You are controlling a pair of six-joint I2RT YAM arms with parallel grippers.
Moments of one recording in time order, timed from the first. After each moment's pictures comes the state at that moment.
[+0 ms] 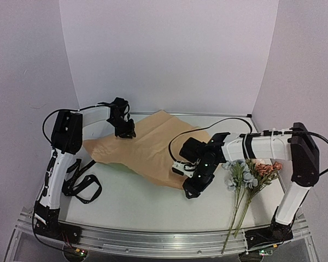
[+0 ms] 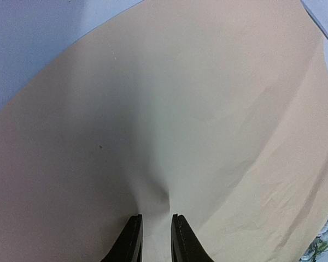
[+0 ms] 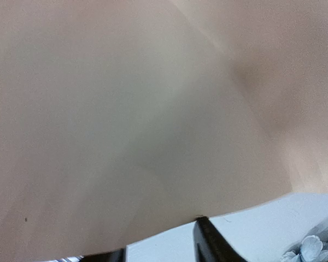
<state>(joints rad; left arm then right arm) -0.37 2.51 2.14 -0.71 0.29 -0.53 0.94 1.80 1.25 -0.86 -0.11 0.09</state>
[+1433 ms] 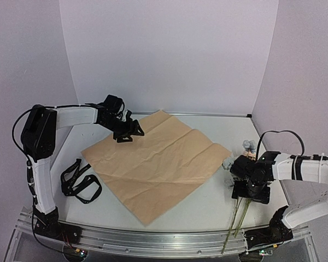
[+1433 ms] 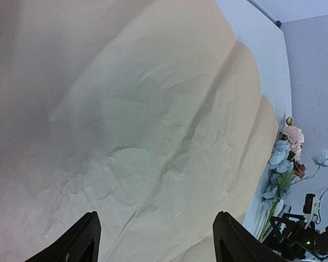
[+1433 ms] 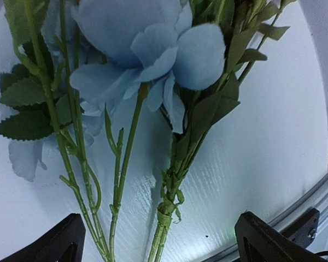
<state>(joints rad) -0.45 2.01 1.55 -0.46 0.45 -0.58 0.72 1.25 0.67 -1.00 0.31 1.08</state>
